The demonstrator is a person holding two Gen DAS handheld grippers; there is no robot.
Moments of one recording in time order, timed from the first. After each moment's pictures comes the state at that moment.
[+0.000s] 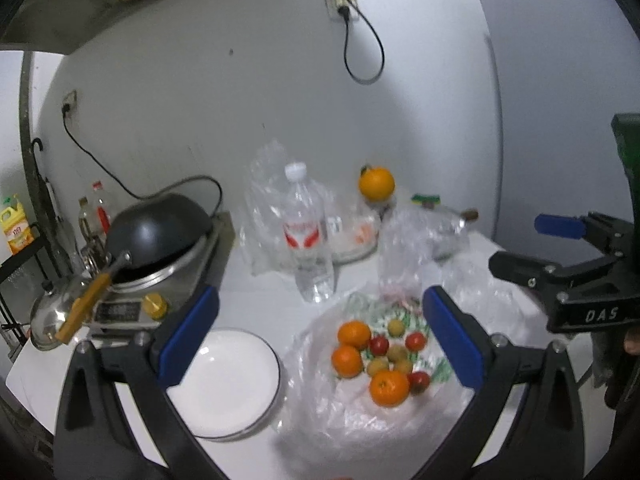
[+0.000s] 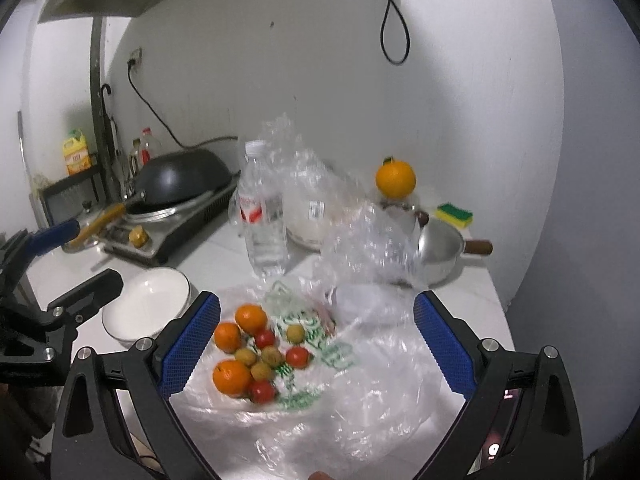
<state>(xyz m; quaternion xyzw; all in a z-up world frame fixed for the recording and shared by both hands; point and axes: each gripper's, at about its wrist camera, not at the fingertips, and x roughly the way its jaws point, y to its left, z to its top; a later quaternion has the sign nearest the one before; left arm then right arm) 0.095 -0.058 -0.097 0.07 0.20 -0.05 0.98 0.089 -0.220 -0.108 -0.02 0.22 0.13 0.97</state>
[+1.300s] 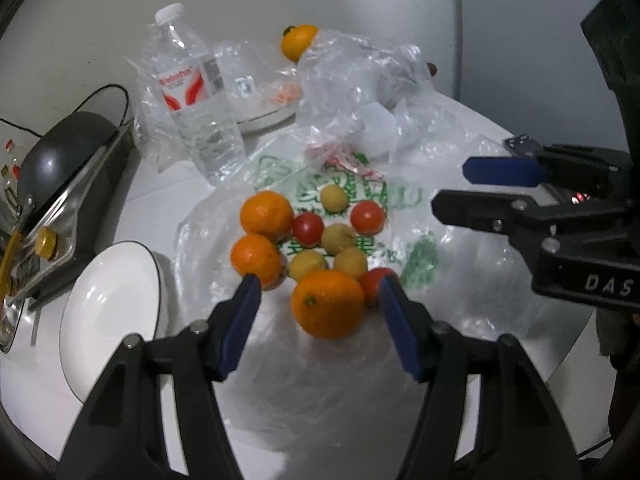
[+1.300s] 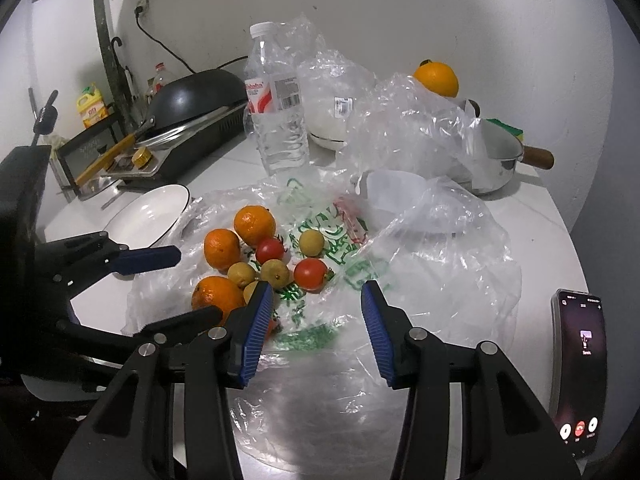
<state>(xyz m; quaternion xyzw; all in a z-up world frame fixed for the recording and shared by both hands) 0.151 -0.110 -0.216 0.13 0.39 -0.13 0.90 0.130 -0.221 -0.202 -0.01 0.33 0.20 0.92</state>
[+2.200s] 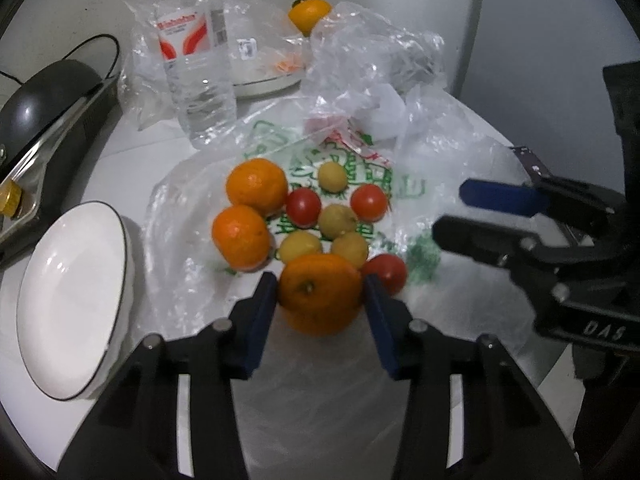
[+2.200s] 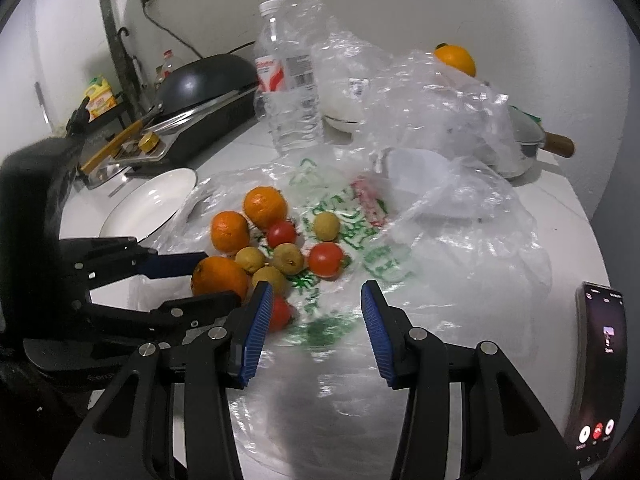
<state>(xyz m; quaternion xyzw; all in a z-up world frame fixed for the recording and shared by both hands) 0.168 -0.091 -0.228 0.05 0.43 -0.15 0.89 0.136 -0.209 -0.216 -0.01 0.35 0.23 0.91</state>
